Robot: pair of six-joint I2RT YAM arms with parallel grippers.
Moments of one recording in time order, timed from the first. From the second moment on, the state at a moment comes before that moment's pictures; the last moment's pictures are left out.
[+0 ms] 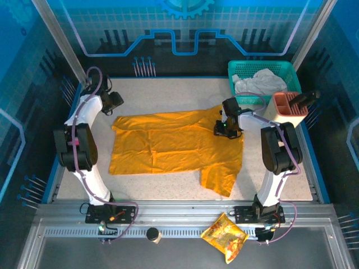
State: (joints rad) left arm 0.14 1.89 1.53 -0.64 0.03 -0.50; right arm 0.25 1.85 1.18 -0.56 -0.16 0.34
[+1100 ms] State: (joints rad) left arm 0.14 2.20 1.69 -0.78 -0.03 -0.51; right arm 0.22 1.83 1.19 -0.59 -0.17 0.34
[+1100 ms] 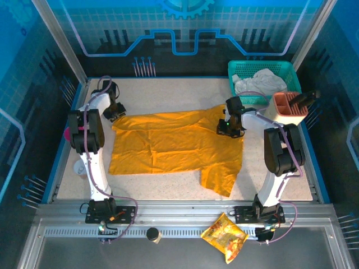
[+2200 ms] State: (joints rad) left arm 0.17 2.25 1.84 -0.91 -0.18 -0.57; right arm 0.19 2.37 1.97 -0.86 0.01 0.32
